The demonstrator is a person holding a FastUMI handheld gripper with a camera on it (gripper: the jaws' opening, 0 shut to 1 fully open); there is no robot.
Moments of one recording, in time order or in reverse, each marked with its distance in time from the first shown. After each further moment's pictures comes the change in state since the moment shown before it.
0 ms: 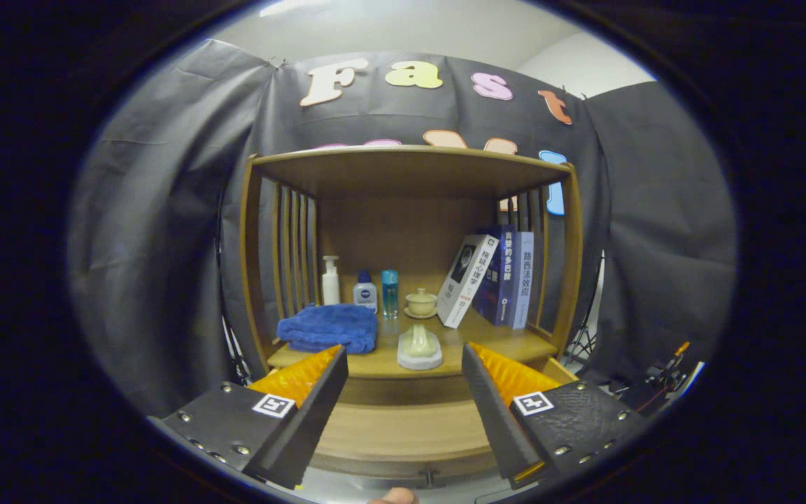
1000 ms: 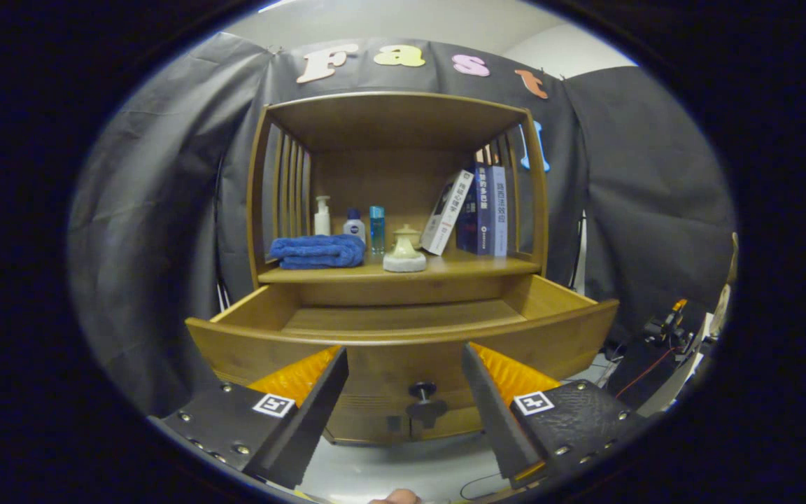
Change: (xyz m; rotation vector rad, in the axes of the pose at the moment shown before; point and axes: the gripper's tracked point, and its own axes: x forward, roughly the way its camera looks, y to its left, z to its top) arm -0.049 -0.033 -0.154 0.016 0.087 -0.113
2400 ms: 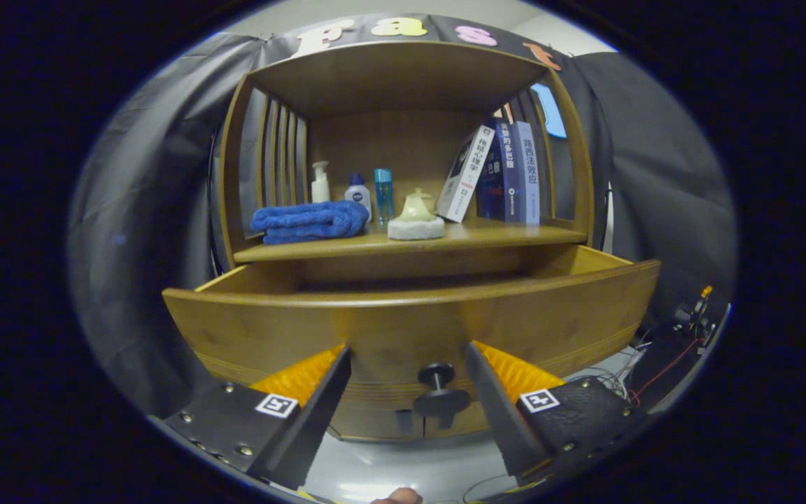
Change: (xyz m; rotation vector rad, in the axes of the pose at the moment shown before) arm 0.091 0.023 -0.027 0.007 0.106 0.100
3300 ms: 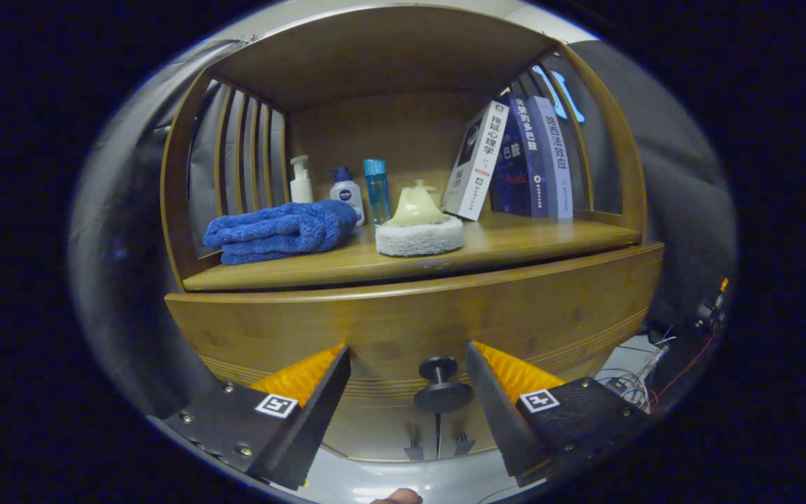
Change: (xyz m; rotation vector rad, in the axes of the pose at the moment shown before) arm 0.109 0.006 0.018 0.043 0.018 0.017
